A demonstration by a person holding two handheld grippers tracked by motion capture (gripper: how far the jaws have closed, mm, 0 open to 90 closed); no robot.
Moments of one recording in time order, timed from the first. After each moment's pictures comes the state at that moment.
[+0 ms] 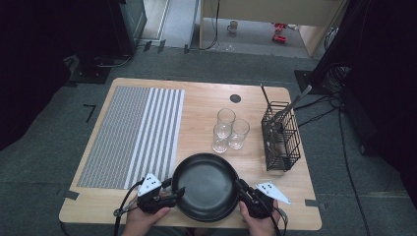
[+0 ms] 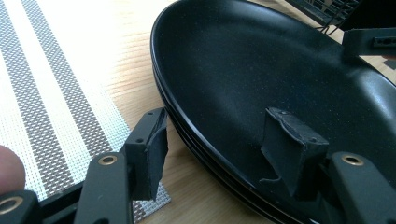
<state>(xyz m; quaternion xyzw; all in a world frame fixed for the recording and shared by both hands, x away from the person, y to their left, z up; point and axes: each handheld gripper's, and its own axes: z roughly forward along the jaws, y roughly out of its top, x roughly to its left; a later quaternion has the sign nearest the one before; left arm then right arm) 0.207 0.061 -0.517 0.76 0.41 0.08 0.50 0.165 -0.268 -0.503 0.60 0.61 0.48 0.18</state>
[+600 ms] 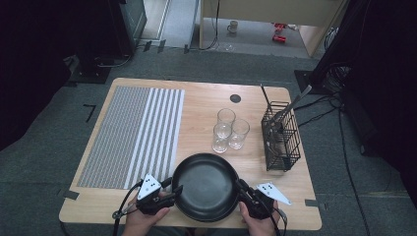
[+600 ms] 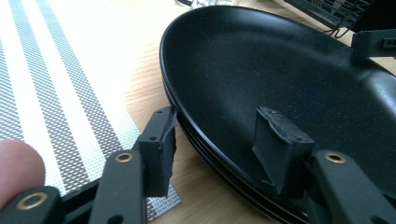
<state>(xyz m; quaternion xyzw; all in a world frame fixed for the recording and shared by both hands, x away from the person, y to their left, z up) 0.203 0.062 -0.515 0.76 0.41 0.11 0.50 0.165 -0.267 -0.505 0.60 0.61 0.49 0.18</state>
